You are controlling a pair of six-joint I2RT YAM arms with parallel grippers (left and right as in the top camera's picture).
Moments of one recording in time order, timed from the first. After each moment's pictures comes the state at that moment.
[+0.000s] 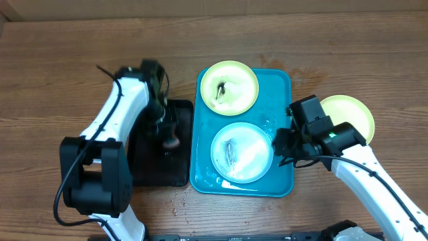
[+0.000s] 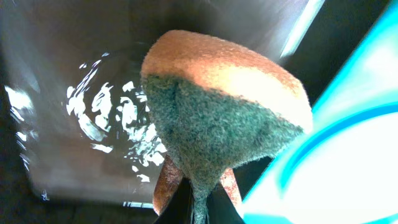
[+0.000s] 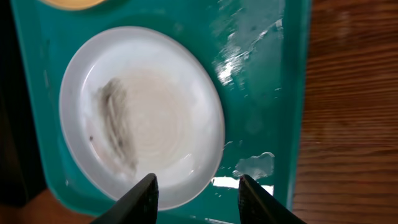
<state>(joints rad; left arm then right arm) -0.13 1.88 1.42 -1.24 0.17 -0.40 0.37 1.30 0.93 -0.87 -0.15 0.51</state>
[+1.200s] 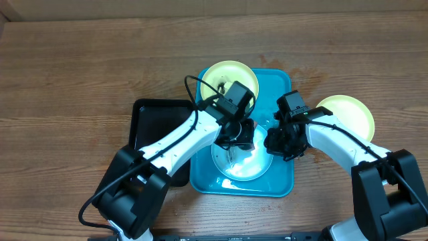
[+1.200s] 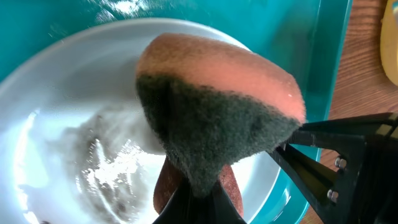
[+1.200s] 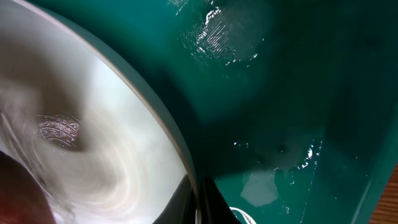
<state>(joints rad) -0.67 1.86 1.27 -0.67 0.29 -0.63 0.32 1.70 0.93 -0.72 -0.26 0.44</state>
